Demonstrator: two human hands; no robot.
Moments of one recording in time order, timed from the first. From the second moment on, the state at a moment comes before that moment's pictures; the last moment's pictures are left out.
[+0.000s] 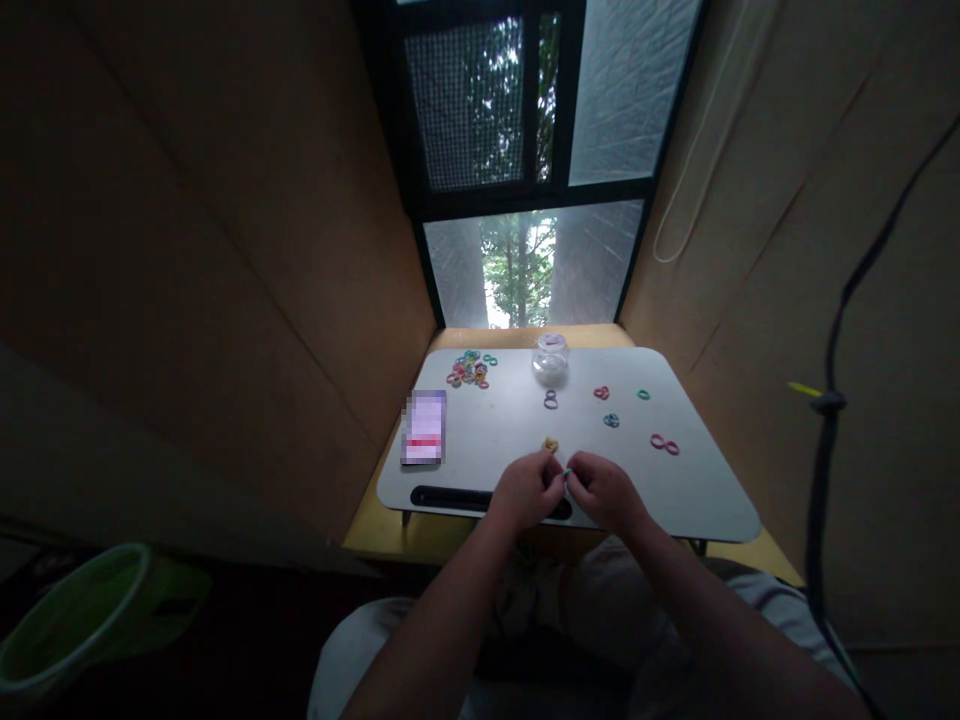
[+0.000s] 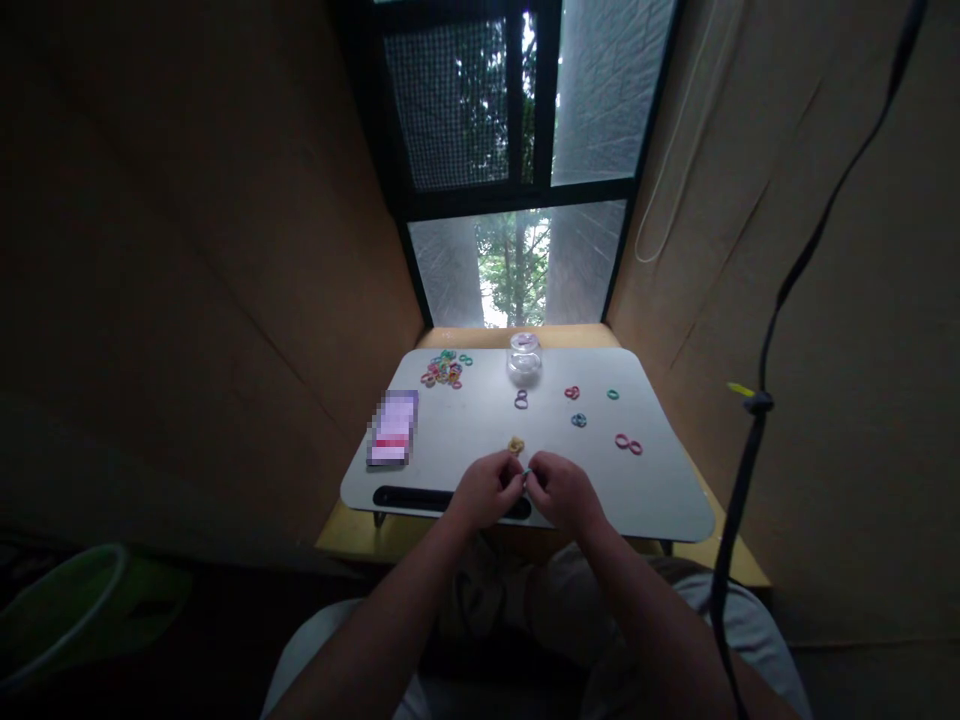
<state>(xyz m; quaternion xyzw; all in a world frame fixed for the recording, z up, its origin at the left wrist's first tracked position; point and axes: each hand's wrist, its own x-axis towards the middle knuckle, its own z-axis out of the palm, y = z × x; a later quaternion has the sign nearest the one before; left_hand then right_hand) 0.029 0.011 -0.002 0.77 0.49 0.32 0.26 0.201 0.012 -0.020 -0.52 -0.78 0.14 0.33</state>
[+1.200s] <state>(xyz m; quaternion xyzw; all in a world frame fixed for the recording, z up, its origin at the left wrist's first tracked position) 0.029 0.010 -0.006 0.77 0.48 0.34 0.25 0.200 0.013 -0.026 -0.53 -0.78 0.12 0.32</state>
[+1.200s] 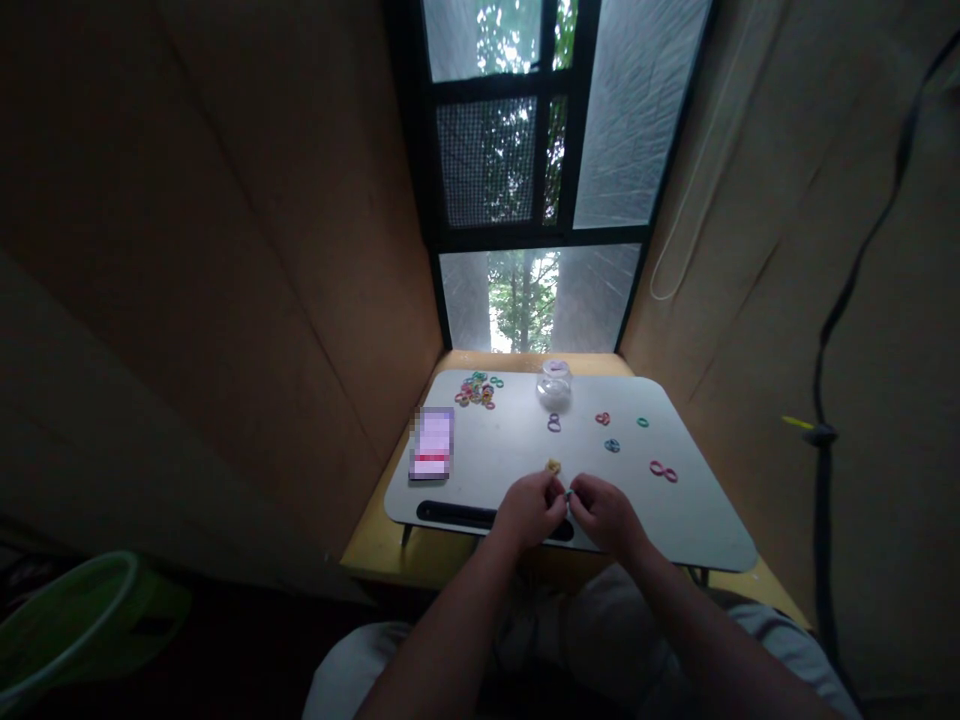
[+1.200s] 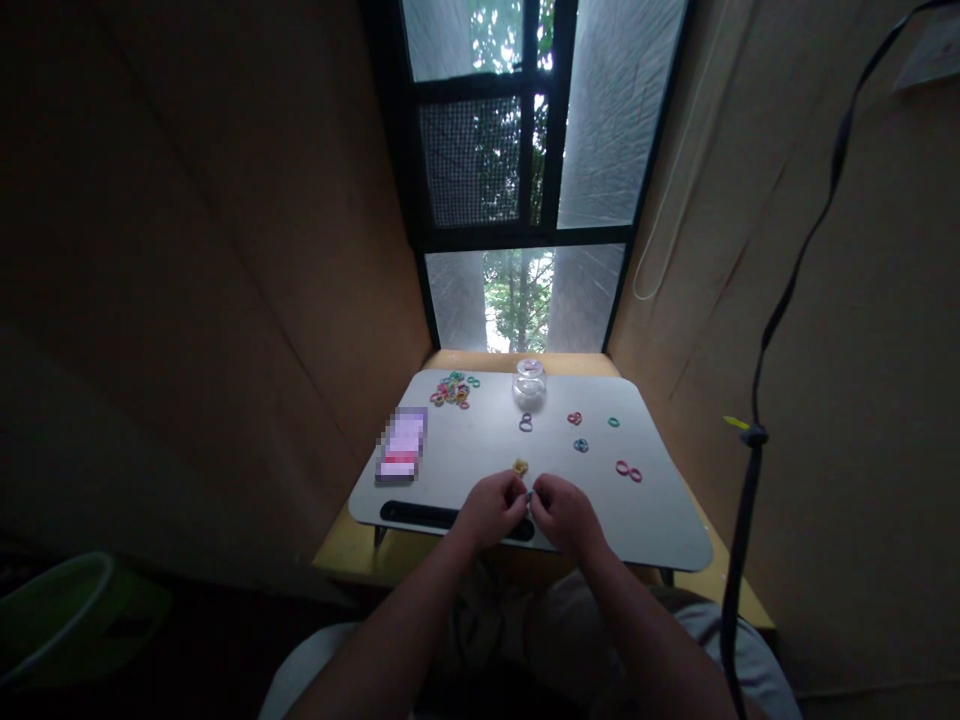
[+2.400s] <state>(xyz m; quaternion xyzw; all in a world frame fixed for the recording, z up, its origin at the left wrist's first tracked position) 0.029 0.007 -0.005 0.78 0.49 0.32 0.25 0.201 0.010 -0.024 -0.52 -0.78 0.13 0.33</state>
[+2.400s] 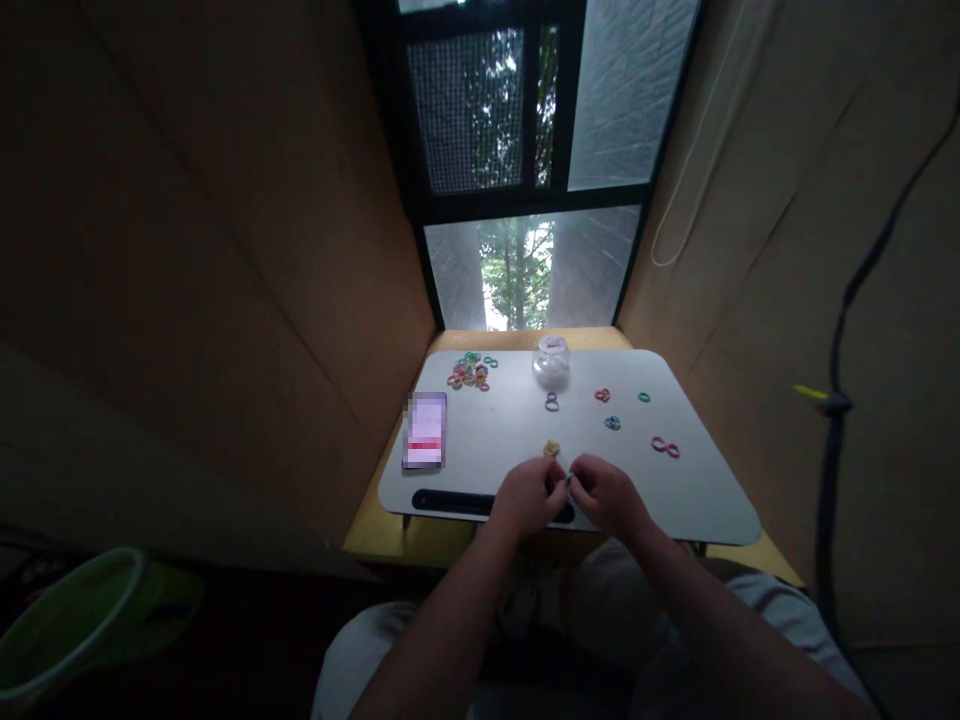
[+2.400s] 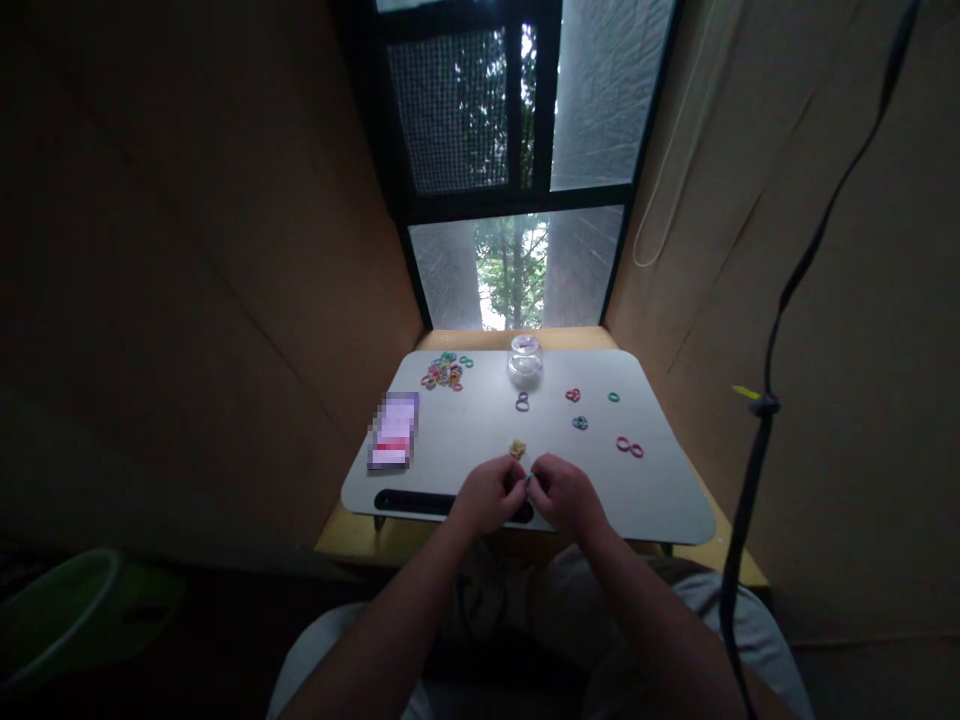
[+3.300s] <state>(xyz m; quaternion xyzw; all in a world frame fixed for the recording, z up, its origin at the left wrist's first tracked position) 0.030 0.008 -0.003 0.77 0.48 0.33 0.25 0.200 0.011 -0.019 -0.52 -0.78 0.13 0.34</state>
